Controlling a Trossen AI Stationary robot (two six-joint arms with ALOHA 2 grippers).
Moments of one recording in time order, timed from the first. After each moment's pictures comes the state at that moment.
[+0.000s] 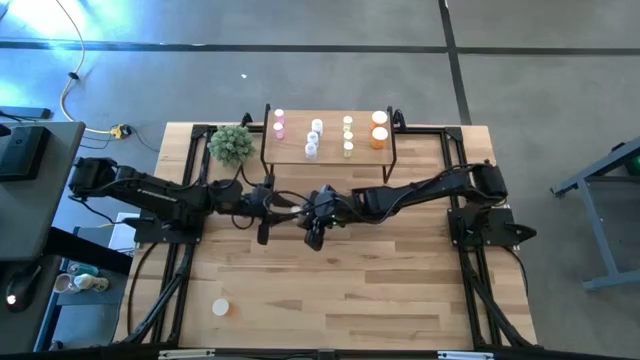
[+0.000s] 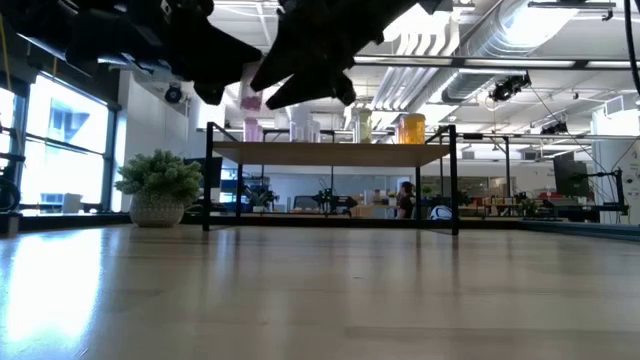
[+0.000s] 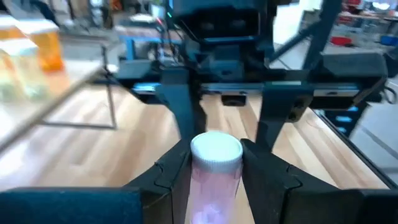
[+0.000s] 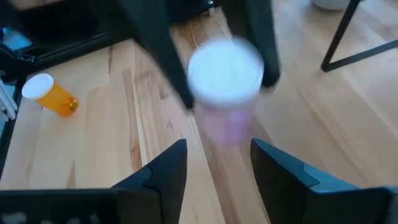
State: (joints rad) left arm 0.09 1.15 0.39 0.59 0.00 -0.07; right arm 0.10 1.86 1.39 -0.19 0.15 0.38
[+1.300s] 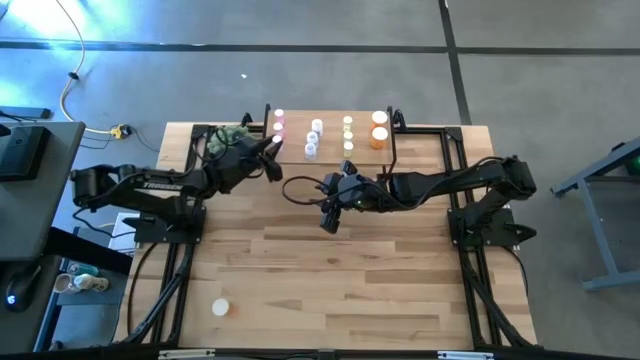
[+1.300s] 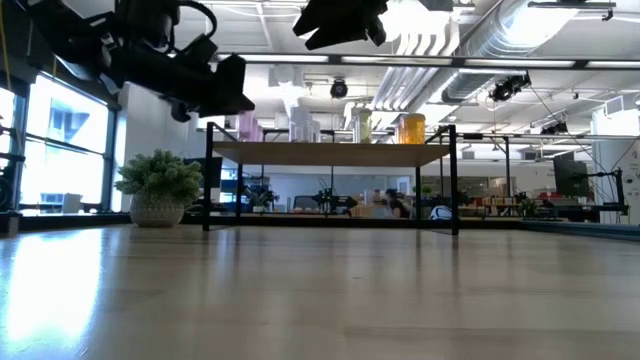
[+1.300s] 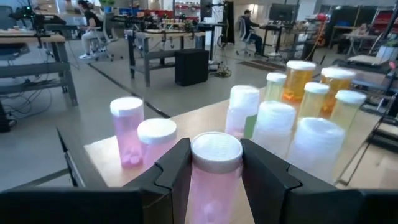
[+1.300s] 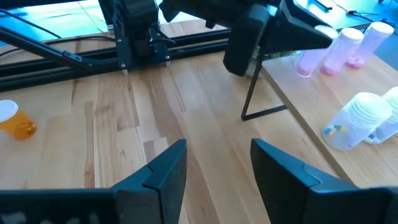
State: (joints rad) left arm 0.47 1.18 0.39 0.70 -0.48 -0.09; right arm 0.10 1.63 1.39 -0.32 0.36 0.20
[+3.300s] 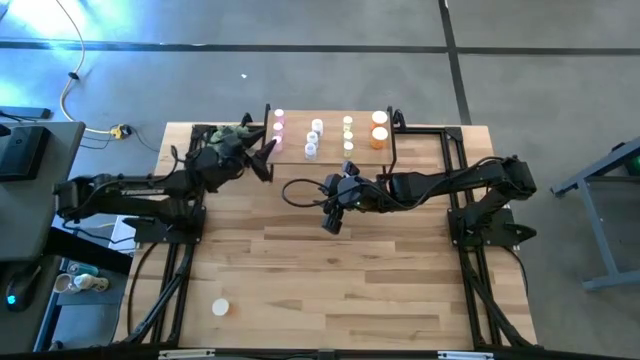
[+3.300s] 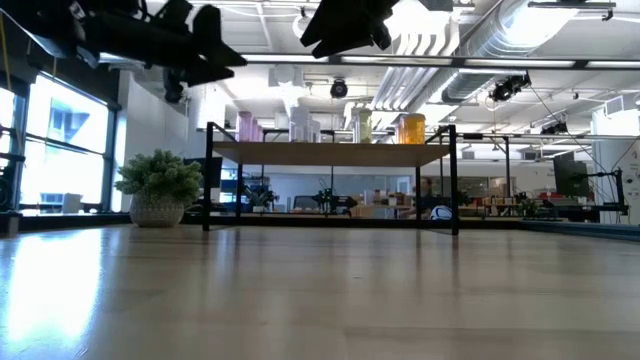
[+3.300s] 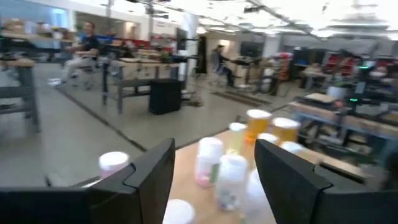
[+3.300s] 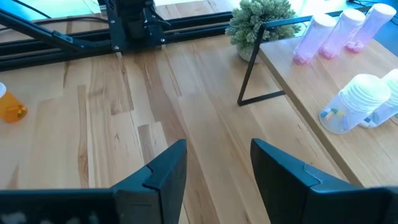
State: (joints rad) left arm 0.45 0.94 0.39 0.62 -0.40 -0.08; right arm 0.10 1.63 1.39 -0.38 0.36 0.21
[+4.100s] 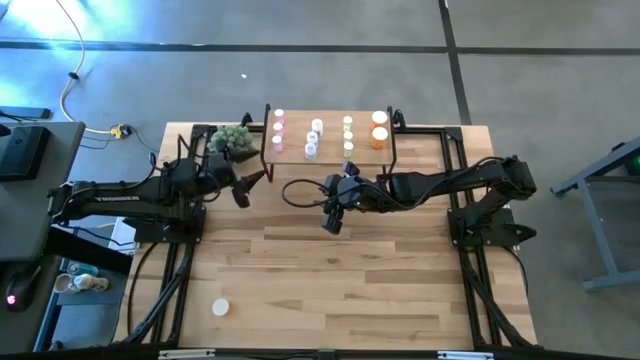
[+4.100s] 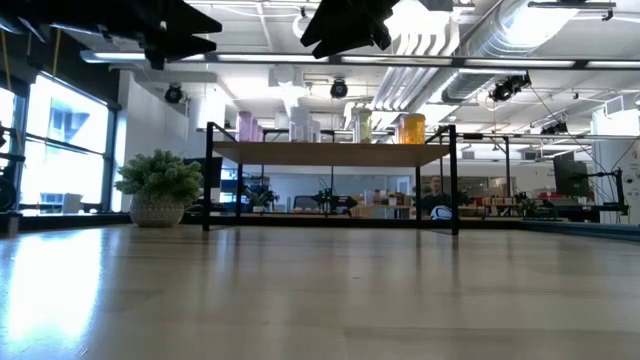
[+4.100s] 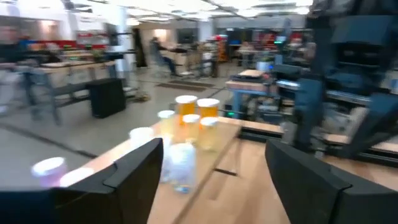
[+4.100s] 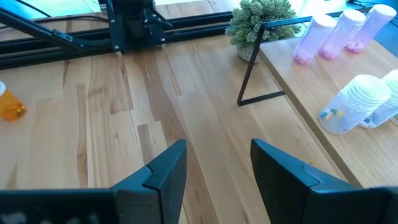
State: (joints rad) left arm 0.27 0.61 0.39 0.25 -0.28 0.01; right arm 0.10 1.63 1.39 -0.39 0.36 0.20
